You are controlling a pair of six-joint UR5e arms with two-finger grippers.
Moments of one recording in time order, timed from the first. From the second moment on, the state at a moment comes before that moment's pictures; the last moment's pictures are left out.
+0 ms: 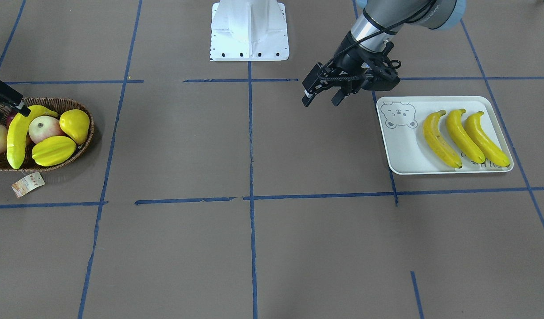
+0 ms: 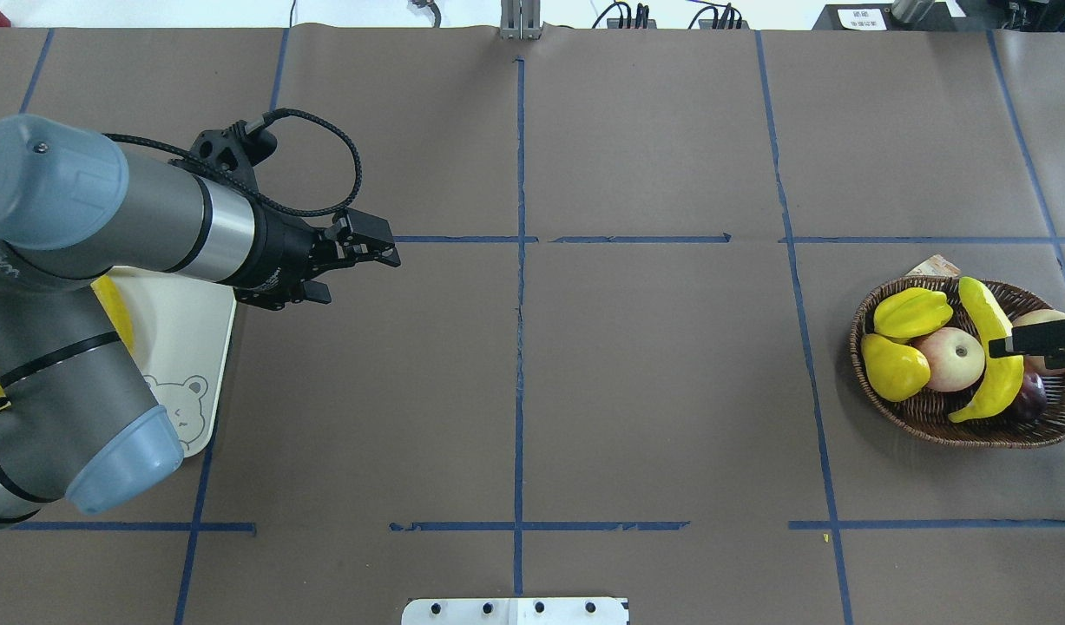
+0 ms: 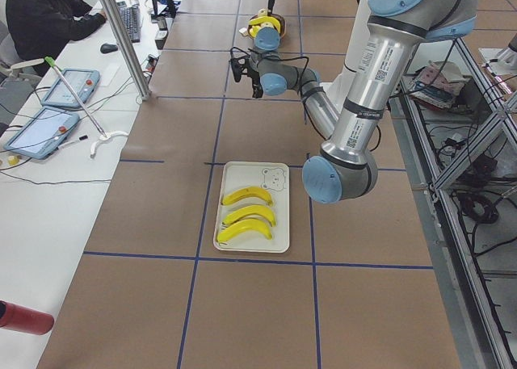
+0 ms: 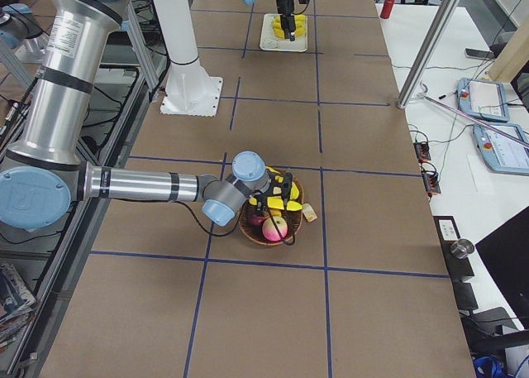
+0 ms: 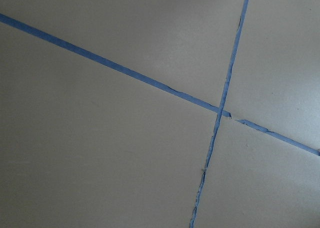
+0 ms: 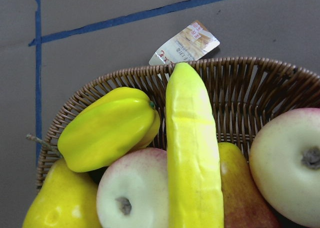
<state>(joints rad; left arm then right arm) -0.68 -1.96 -1.99 -1.93 -1.98 -1.60 1.05 -1.87 1.72 -0.58 2.30 1.03</state>
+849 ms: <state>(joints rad) -0.68 -1.97 -2.00 -1.93 -1.98 -1.61 1.02 -1.87 1.68 -0.58 2.31 1.02</state>
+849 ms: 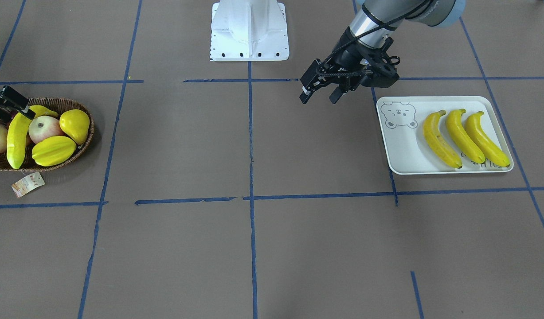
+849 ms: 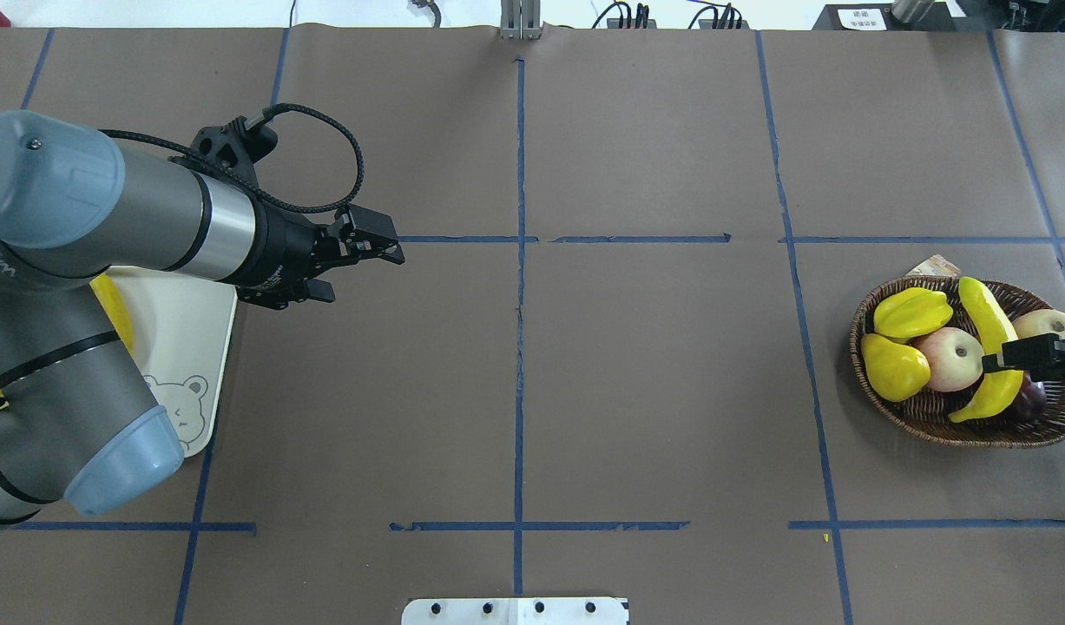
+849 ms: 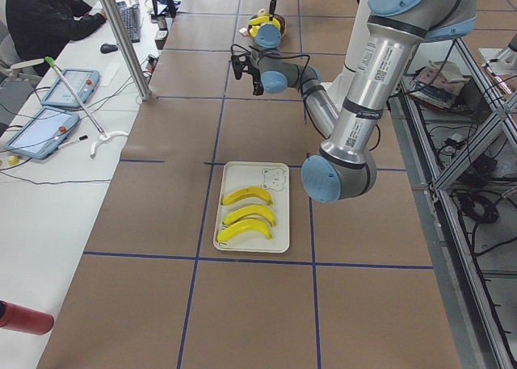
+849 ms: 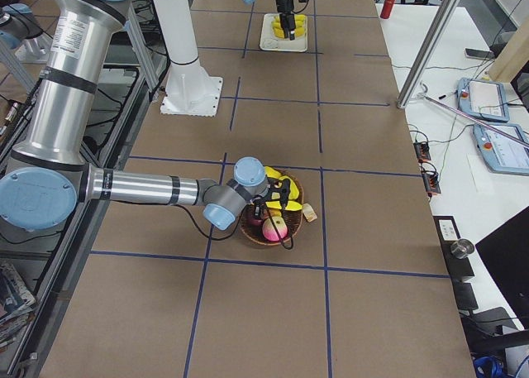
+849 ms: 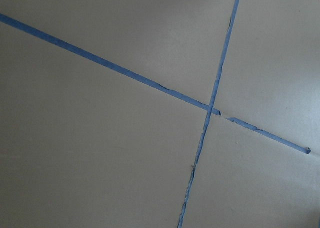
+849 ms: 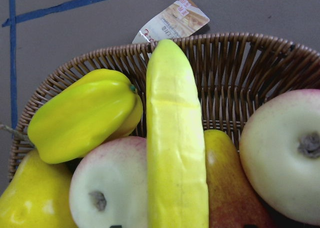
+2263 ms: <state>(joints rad) -0.68 -1.97 -1.99 -1.94 -1.98 -1.62 1.21 -1.62 1.76 -0.60 2.59 1.03</state>
